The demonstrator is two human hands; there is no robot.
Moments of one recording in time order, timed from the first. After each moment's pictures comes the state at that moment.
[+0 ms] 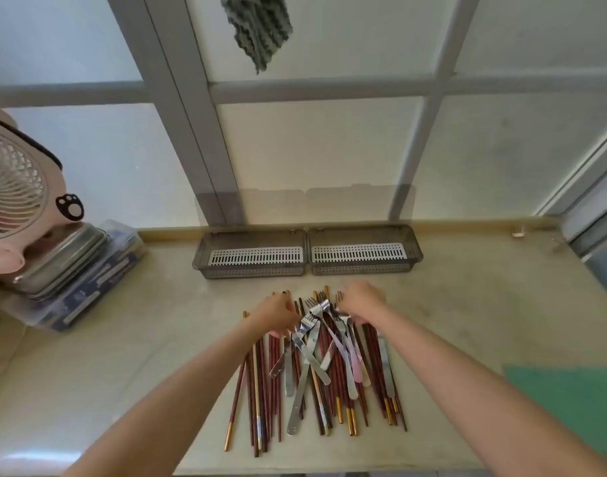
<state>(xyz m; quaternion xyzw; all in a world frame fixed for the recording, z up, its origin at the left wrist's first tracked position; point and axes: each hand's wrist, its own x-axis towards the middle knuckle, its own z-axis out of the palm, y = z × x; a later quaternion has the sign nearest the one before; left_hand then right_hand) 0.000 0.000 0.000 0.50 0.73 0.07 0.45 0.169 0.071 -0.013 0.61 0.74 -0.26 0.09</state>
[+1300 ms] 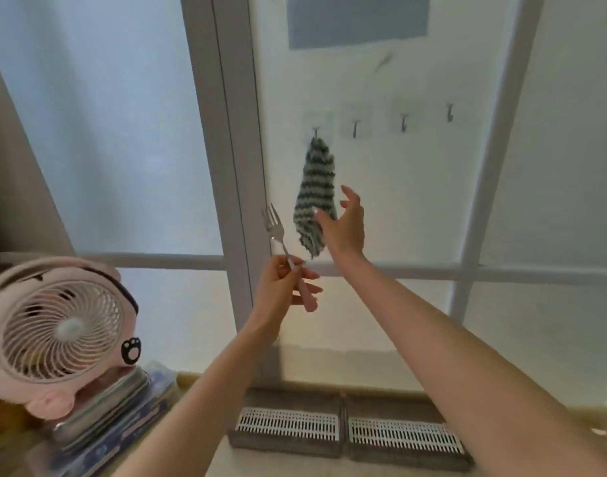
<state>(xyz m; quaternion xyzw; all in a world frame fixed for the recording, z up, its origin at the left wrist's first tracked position) -0.046 0.067 0.265 0.45 0.52 0.64 0.32 0.018 0.200 0.298 0.40 0.65 -0.33 -0.55</state>
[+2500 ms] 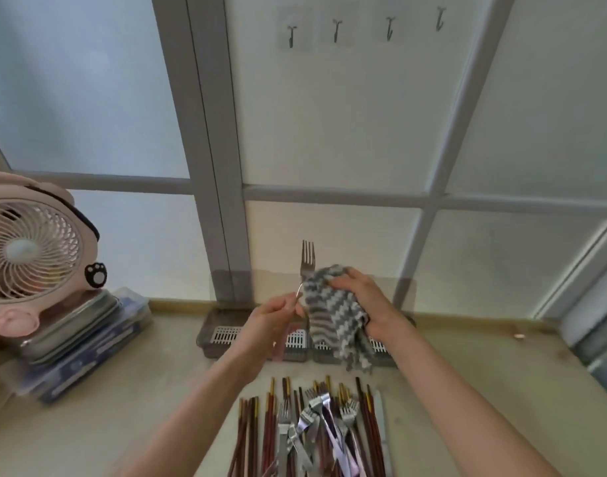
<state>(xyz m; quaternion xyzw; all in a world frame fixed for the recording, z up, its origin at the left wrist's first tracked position) -0.013 -0.002 0.145 0.42 0.51 0.54 0.52 0.139 0.102 0.162 0.41 0.49 -0.70 -0.33</state>
